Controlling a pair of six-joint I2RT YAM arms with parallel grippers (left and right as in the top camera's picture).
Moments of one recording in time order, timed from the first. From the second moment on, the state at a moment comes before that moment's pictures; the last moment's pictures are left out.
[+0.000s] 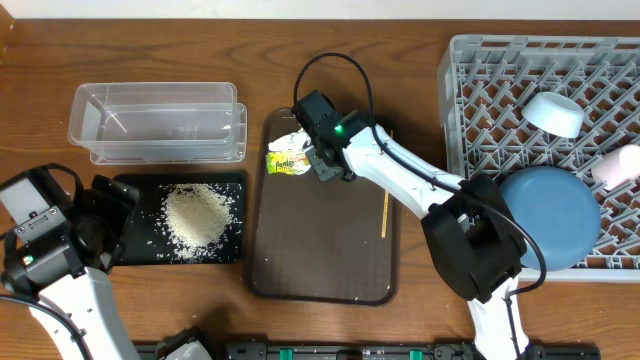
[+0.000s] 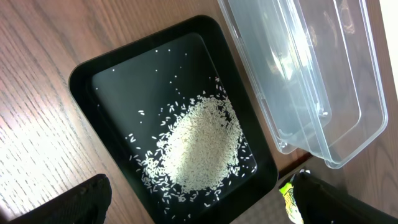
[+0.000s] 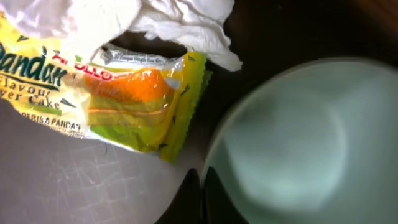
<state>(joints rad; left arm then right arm) 0.59 1.05 1.04 -1.05 0.14 -0.64 0.69 2.15 1.66 -0.79 0.15 0.16</state>
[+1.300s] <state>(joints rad) 0.59 1.05 1.04 -1.05 0.14 -0.64 -0.57 2.07 1.95 -0.60 -1.05 0.15</state>
